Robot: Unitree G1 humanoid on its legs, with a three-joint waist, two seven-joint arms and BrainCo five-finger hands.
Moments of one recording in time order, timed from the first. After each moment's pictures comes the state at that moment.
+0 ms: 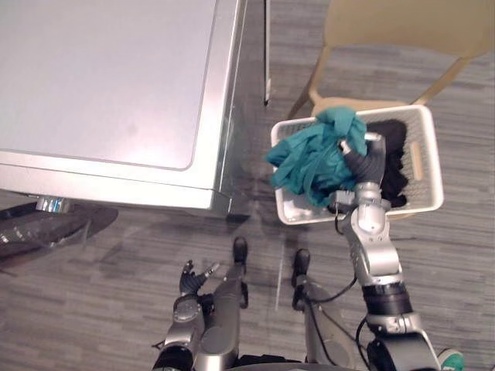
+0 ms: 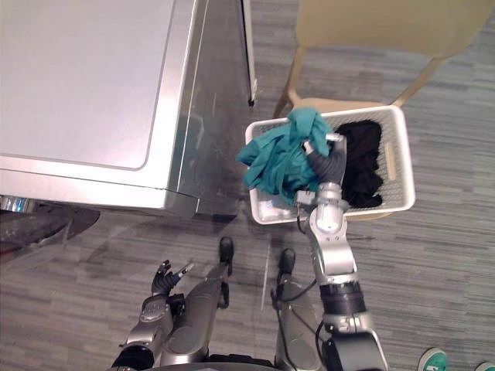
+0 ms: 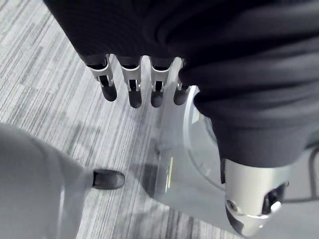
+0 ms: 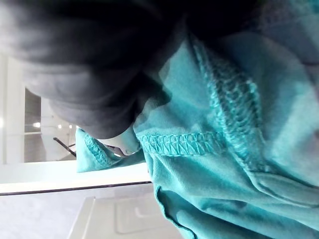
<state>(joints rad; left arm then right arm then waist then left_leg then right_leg) -0.01 0.01 0.08 0.74 -0.07 -0.03 0.26 -0.27 -0.09 0.02 -0.05 0.12 -0.05 -0.29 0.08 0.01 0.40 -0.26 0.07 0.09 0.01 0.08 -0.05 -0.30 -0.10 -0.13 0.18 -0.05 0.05</state>
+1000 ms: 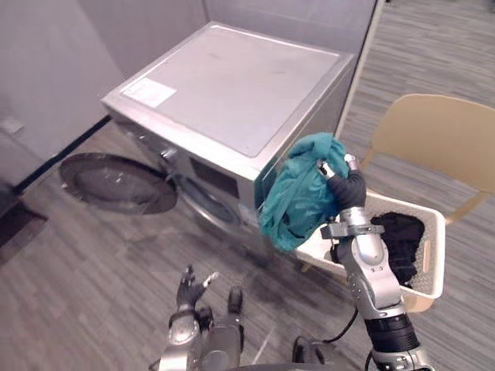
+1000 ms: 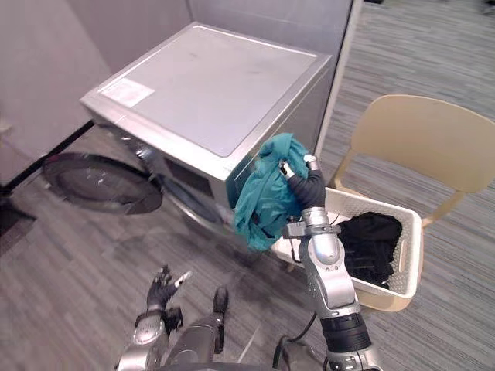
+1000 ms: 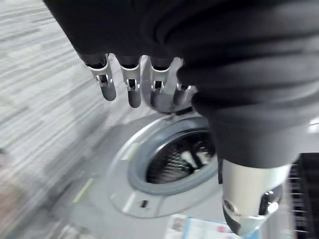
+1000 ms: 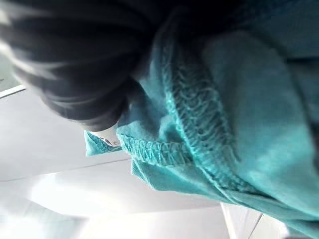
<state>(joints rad) 0.19 -0.02 0.01 0.25 -0.04 -0.03 0.22 -0.17 -0.14 0.12 -0.22 0.25 -0.11 -0.11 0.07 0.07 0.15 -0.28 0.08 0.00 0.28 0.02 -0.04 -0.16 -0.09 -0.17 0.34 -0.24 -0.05</state>
